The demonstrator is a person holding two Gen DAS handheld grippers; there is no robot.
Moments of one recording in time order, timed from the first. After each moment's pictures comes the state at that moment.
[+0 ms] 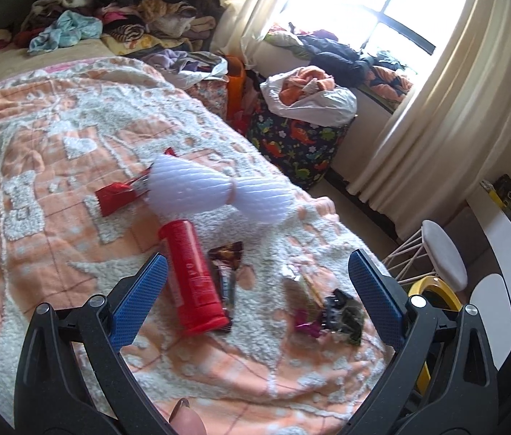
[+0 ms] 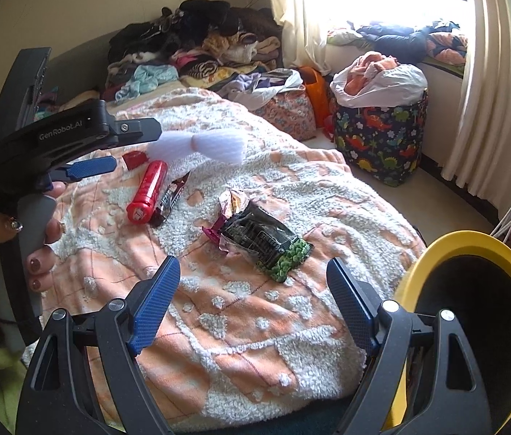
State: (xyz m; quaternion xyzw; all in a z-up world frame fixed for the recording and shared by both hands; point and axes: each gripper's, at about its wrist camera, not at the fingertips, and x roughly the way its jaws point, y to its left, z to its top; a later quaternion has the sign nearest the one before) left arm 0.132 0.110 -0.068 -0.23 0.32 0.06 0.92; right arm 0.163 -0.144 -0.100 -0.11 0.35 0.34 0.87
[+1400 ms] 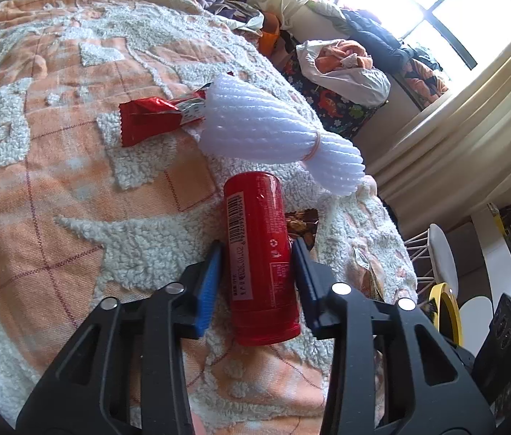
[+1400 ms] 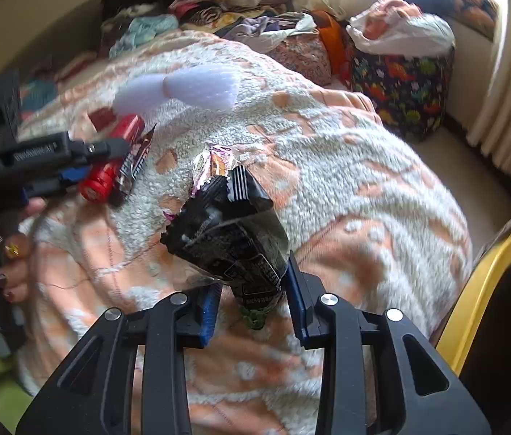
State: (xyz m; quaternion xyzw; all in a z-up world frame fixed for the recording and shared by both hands) left arm 0.150 0.155 -0.130 -0.33 0.39 0.06 0.86; right arm 0.224 -0.122 -0.143 -0.10 0.45 0.35 0.81
